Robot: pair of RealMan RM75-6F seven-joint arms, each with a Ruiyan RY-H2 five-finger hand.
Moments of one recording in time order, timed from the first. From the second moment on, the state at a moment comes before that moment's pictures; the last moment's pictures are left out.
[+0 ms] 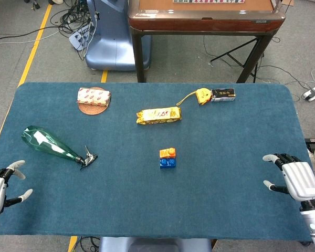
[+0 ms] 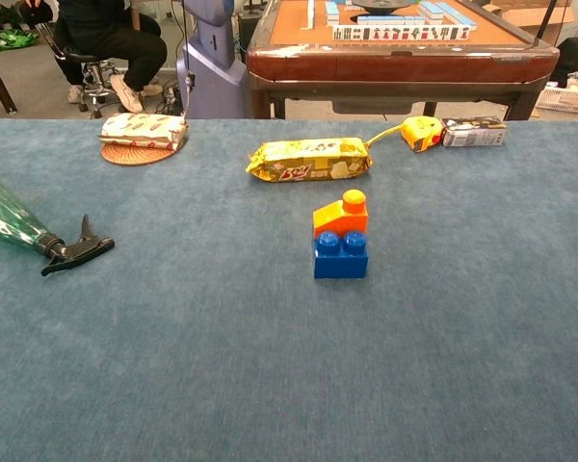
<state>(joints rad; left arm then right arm) -0.08 -1.11 -0.06 -1.66 1.49 1.53 -0.02 0.18 -1.03 0.00 -1.64 -1.54 1.44 0.04</state>
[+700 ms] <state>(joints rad) -0.07 -1.11 -0.04 -1.63 1.51 1.53 -0.02 0.41 -1.21 0.13 -1.65 -1.48 1.17 0.08</state>
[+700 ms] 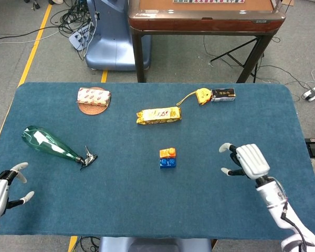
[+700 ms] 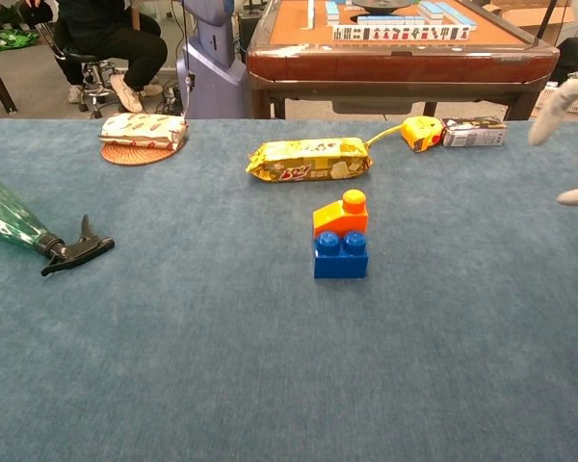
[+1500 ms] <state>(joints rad) -0.08 -1.17 -0.04 -1.54 1.53 1.52 -0.08 0.92 -1.39 0.29 -1.65 -0.71 0.75 -0.35</state>
